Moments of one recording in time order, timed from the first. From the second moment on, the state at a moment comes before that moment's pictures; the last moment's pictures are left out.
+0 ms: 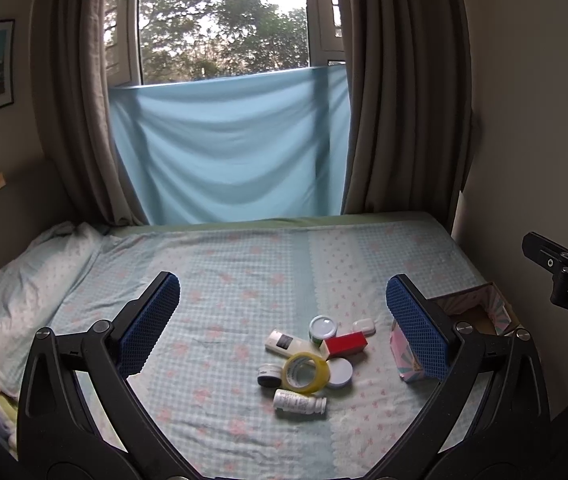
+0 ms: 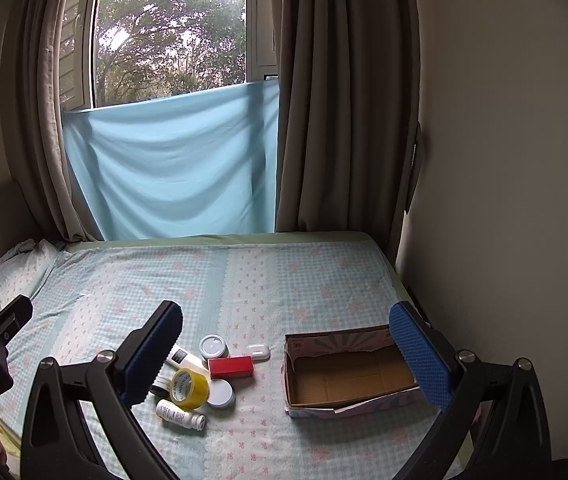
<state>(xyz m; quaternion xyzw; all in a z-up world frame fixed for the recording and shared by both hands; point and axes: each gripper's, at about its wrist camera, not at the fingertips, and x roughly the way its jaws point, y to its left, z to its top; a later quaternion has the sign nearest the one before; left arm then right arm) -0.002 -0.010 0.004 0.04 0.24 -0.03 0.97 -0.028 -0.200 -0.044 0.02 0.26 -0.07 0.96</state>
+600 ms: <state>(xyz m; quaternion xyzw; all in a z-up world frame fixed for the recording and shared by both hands) 0.000 -0.012 0.002 0.03 0.24 -0.04 0.97 -0.022 -0.197 -0.044 0.02 0.26 -0.07 0.96</state>
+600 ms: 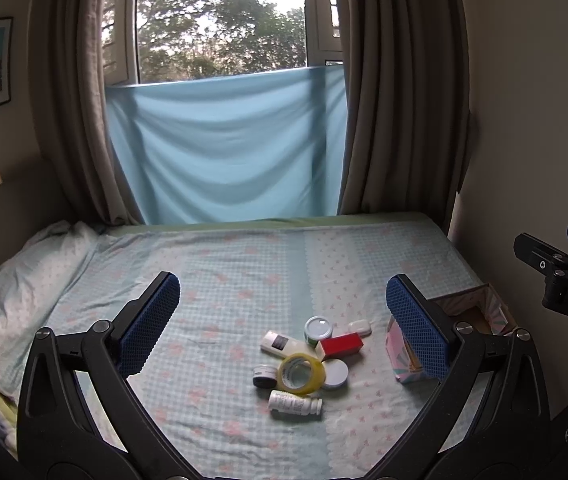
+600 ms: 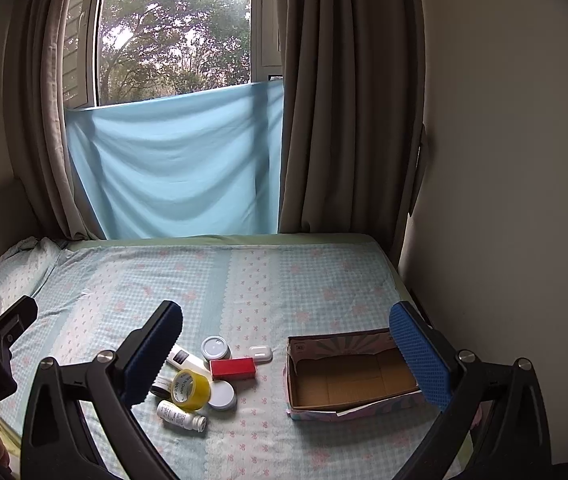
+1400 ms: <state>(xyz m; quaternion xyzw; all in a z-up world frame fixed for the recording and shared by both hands) -0.003 -0.013 0.003 0.02 0.25 -0.03 0.97 -0.013 -0.199 -0.044 0.02 0.26 -0.05 0.96</state>
